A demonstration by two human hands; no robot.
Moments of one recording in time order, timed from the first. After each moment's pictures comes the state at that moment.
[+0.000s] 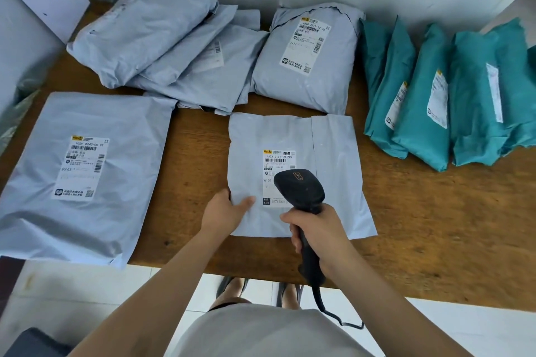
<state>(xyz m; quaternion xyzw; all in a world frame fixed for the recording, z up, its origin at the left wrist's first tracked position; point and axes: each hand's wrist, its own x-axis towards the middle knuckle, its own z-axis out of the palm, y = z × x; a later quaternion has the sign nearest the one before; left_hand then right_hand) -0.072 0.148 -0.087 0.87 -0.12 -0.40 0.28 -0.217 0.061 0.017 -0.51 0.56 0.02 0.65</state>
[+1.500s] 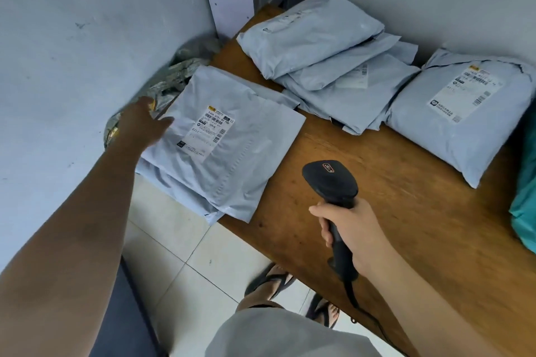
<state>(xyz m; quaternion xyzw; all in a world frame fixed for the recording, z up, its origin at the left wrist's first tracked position) 0.174 0.376 0.004 0.97 0.02 -0.09 0.22 -0.111 0.112 0.024 -0.63 0.37 0.09 0.68</state>
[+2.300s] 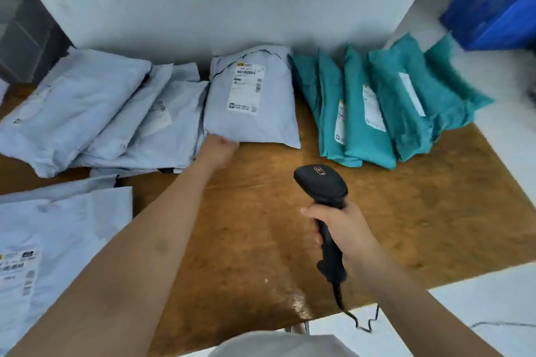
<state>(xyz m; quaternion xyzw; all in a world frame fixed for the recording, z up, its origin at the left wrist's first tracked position) 0.028 -0.030 -0.028 0.80 -0.26 -0.41 0.36 -0.225 0.014 0.060 -0.46 0.61 -0.16 0.62</state>
